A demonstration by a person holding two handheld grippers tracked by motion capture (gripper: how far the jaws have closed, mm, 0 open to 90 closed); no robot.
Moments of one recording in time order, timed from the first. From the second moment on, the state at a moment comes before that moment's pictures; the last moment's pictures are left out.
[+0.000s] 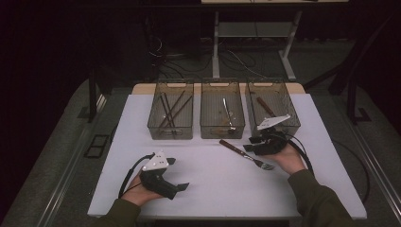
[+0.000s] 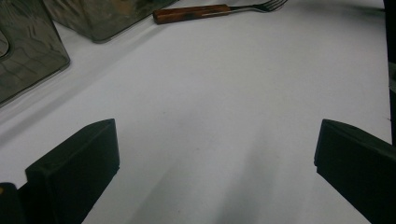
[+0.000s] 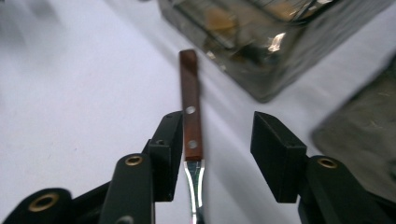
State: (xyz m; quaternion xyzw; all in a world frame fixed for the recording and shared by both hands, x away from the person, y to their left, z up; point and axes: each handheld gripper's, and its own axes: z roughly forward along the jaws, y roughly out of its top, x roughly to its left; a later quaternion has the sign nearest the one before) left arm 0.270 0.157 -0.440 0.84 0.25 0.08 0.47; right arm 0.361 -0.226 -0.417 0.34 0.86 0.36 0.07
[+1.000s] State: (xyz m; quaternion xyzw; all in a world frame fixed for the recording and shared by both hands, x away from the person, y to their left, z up) left arm 0.270 0.155 -0.440 0.84 0.25 0.07 0.47; right arm 0.369 -0.195 -0.433 0.29 0.92 0.25 0.07
